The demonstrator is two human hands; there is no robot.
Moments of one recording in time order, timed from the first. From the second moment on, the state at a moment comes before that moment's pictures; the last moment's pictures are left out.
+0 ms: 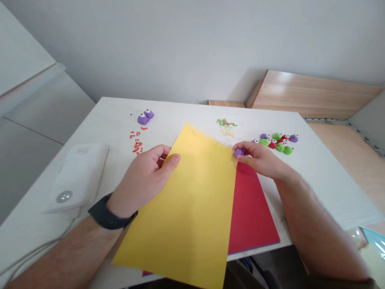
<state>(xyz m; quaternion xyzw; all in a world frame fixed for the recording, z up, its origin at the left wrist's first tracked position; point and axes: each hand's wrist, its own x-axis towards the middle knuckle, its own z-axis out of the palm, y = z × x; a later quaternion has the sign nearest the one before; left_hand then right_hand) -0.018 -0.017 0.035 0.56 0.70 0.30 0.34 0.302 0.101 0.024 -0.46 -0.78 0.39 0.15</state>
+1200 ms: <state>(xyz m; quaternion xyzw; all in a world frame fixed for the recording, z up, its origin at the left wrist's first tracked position) -0.015 -0.018 0.041 0.55 0.70 0.30 0.35 0.299 0.101 0.021 -0.45 -0.82 0.32 0.14</state>
